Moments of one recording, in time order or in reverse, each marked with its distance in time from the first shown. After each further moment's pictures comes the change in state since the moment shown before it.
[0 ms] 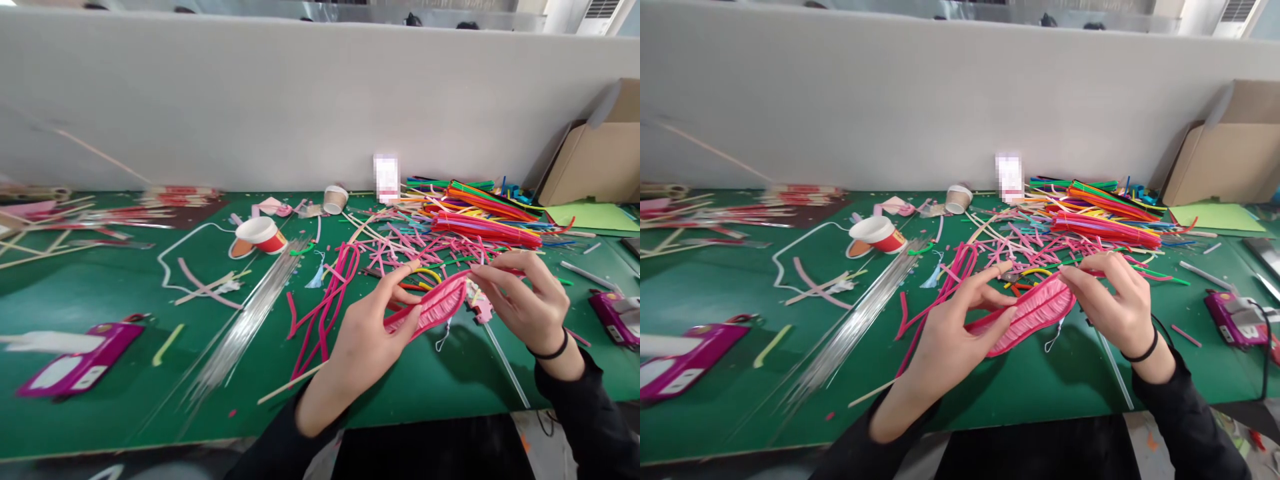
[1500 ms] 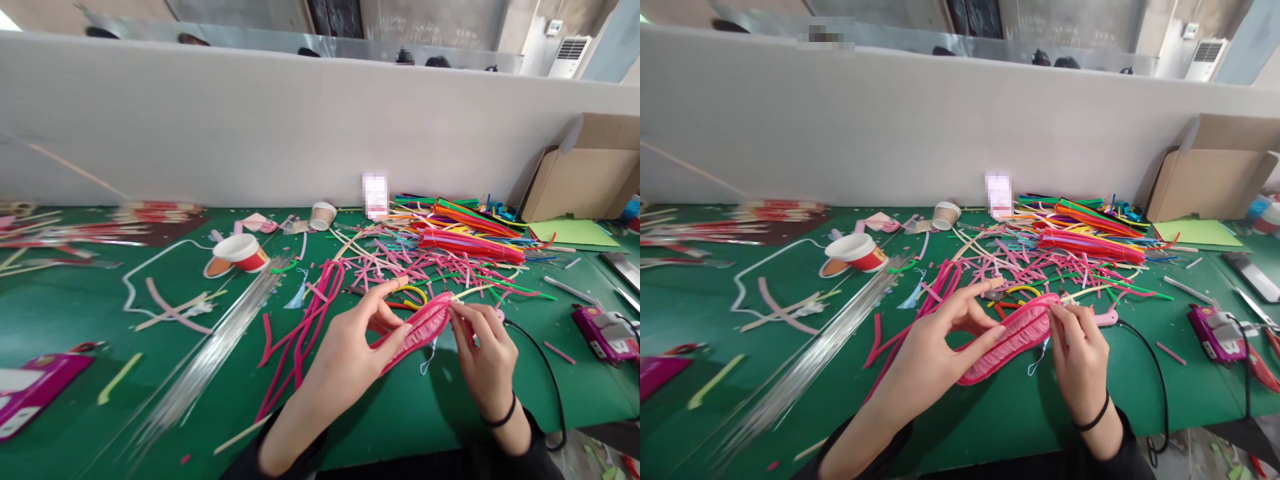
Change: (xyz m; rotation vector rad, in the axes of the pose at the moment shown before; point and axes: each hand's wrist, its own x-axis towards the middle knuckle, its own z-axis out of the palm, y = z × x) left_hand 0.015 0.009 0.000 -0.135 -0.102 -0.167; right_hand -0.045 -0.046 0.025 0.077 0.067 0.481
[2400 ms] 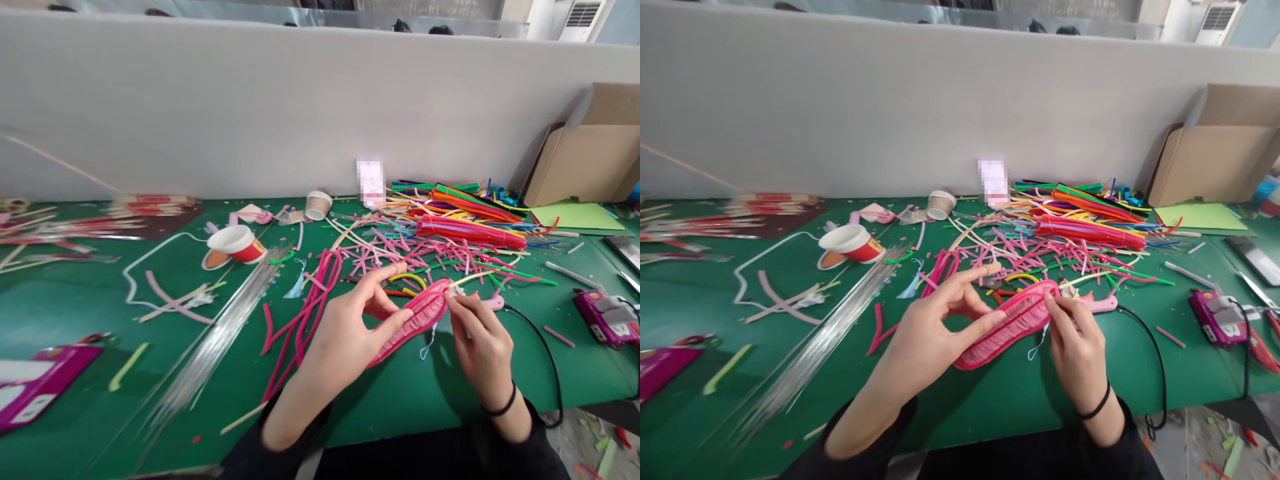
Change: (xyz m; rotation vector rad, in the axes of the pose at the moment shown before) left_hand 0.006 0.005 0.001 0.030 0.014 -0.047; right_hand -0.021 0.014 -0.002 -0.021 -0.108 -0.056
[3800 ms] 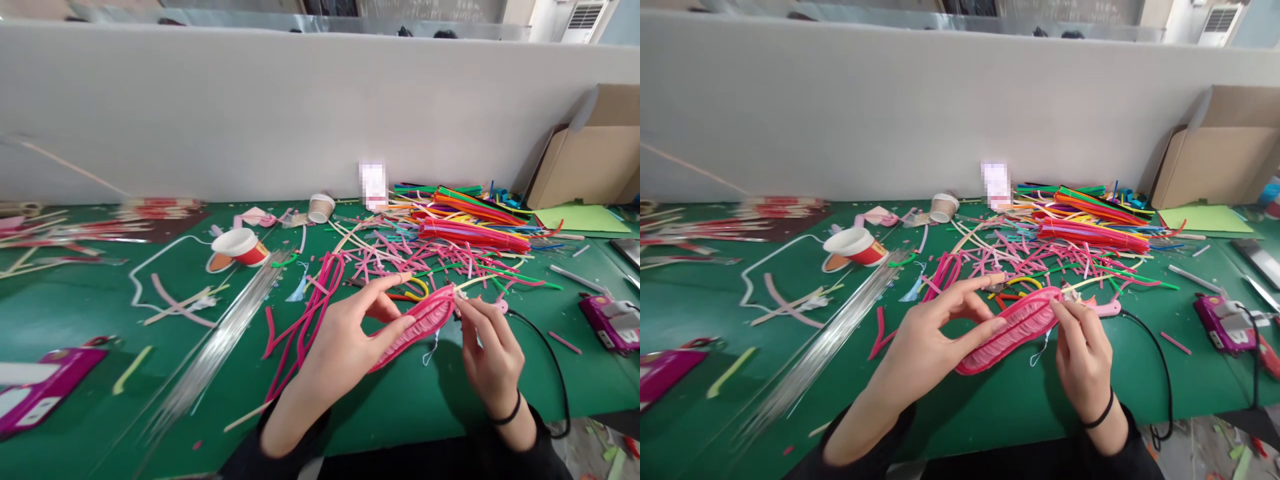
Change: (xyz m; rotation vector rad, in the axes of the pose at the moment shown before) left_hand -0.001 -0.004 -0.004 0.015 -0.023 0.072; right_hand -0.001 -0.001 0.001 0.033 0.084 0.000
